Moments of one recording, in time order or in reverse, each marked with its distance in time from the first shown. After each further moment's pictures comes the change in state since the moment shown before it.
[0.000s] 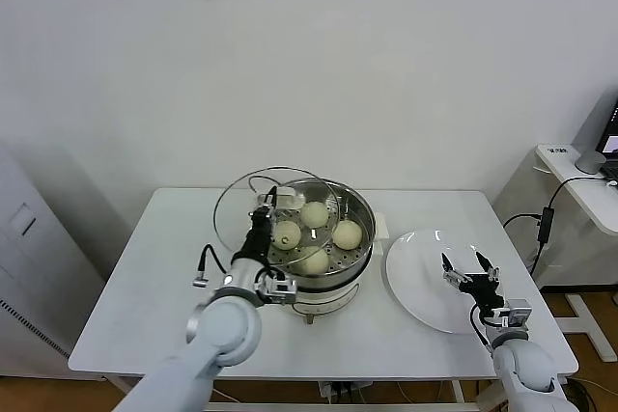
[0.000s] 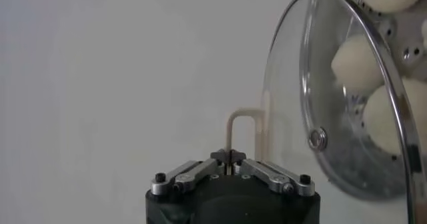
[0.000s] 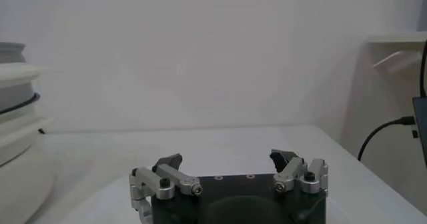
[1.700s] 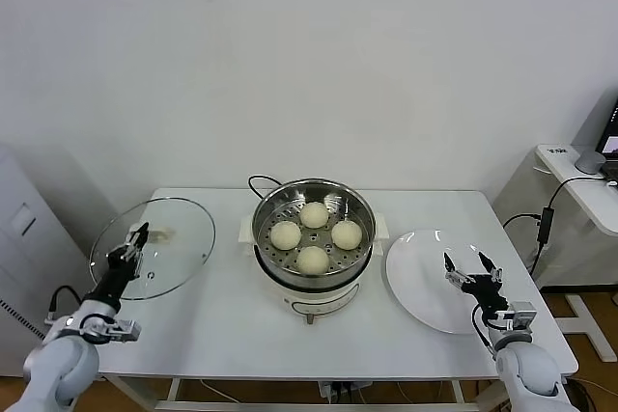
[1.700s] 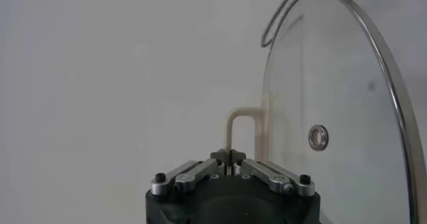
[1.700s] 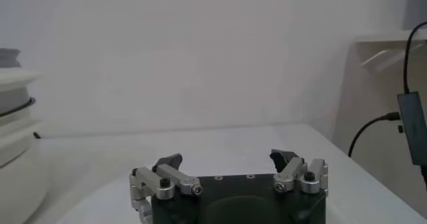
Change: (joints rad) left arm 0.390 0.156 -0.725 0.228 -0.219 -0.682 -0.361; right arm -0.024 -0.002 0.011 0.045 0.019 -0.003 0.000
